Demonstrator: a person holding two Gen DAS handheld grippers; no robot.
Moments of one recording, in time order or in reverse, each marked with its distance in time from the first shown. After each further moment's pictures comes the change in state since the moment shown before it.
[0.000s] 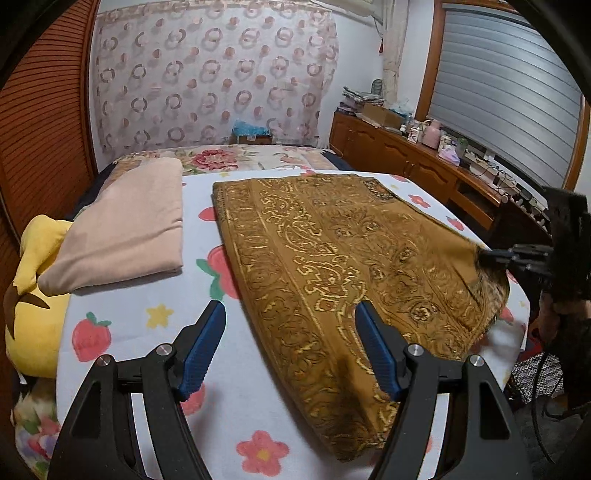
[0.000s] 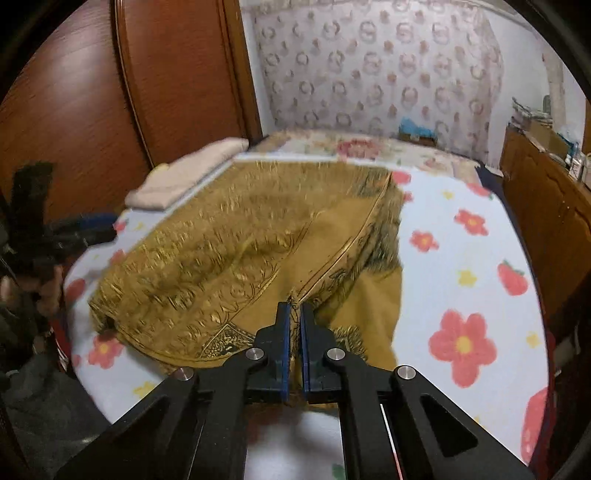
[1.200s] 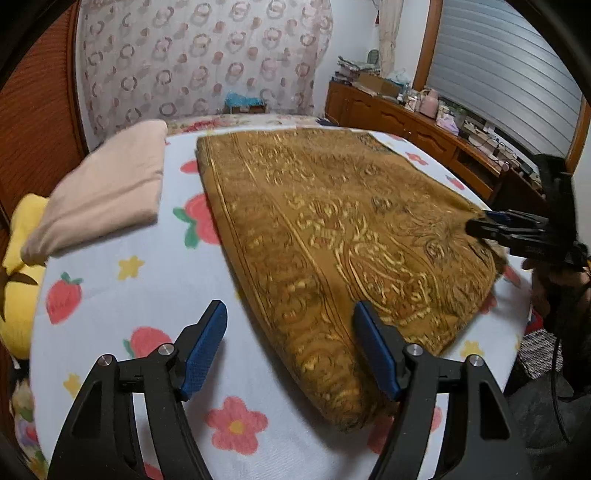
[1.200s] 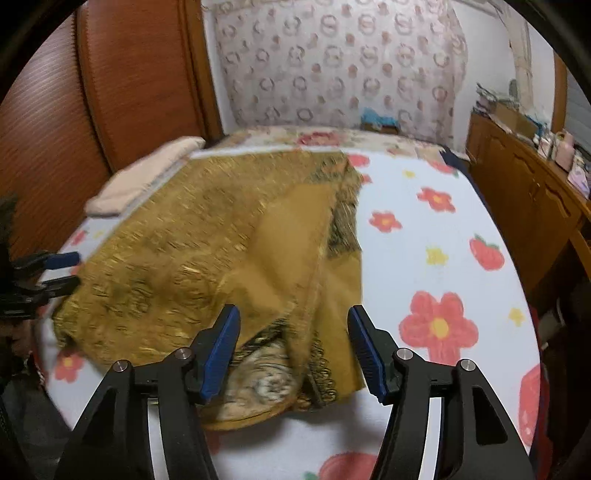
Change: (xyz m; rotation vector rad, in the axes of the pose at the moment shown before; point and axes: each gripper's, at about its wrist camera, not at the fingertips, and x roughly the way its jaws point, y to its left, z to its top) left arm 0.021 -0.012 -0.026 0.015 0.131 -0.012; right arm 0.041 -0.019 -0.022 0.071 0.080 -0.139
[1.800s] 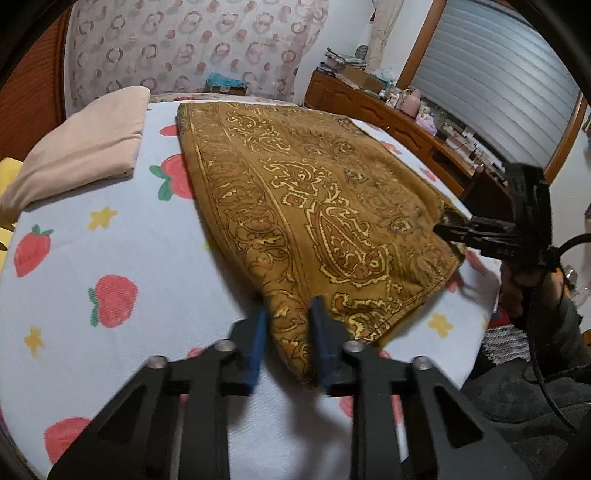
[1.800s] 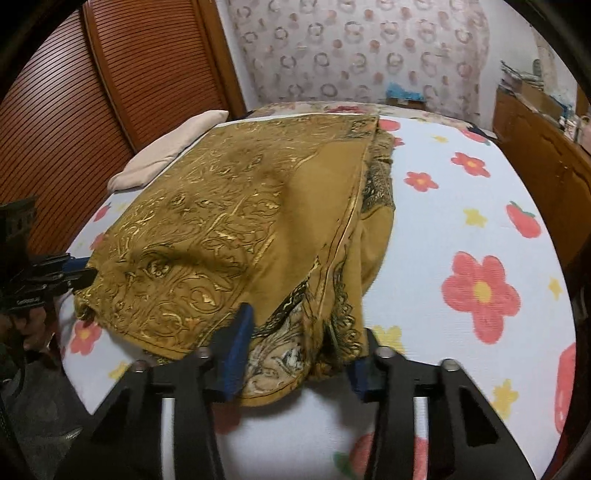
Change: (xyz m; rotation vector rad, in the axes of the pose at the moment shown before) left arm -0.006 0.001 -0.020 -0.068 0.047 -0.154; right arm 0.008 0.003 -0.009 -0.015 0.062 0.155
